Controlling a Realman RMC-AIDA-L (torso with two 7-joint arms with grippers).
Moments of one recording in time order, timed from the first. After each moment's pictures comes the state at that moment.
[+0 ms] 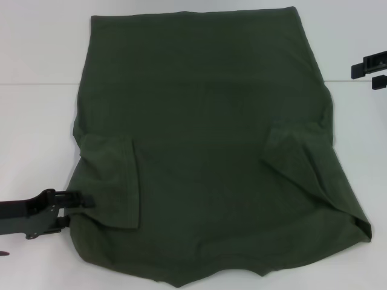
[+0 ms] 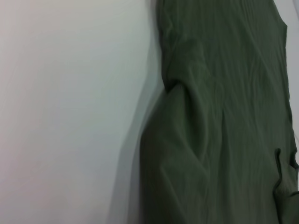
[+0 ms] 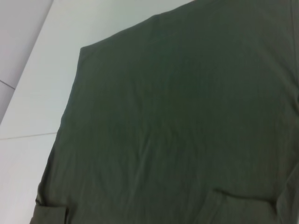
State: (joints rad) left arm -0.49 -2.09 0.31 0.79 2.48 1.55 -2.54; right arm 0.87 1.74 -0.66 -0.70 -2.39 -1.49 2.64
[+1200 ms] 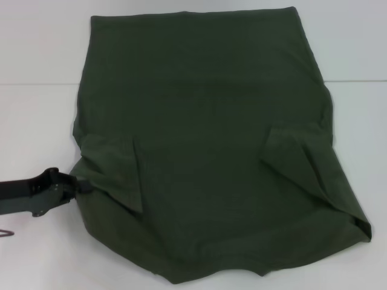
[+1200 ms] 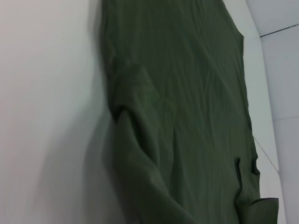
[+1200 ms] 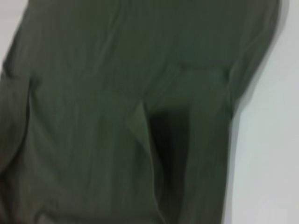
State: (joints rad) left arm -0.51 -2.07 0.31 0.77 2.40 1.57 -2.49; right arm 0.75 1.73 -0.67 -0.77 -2.54 -1.75 2.45
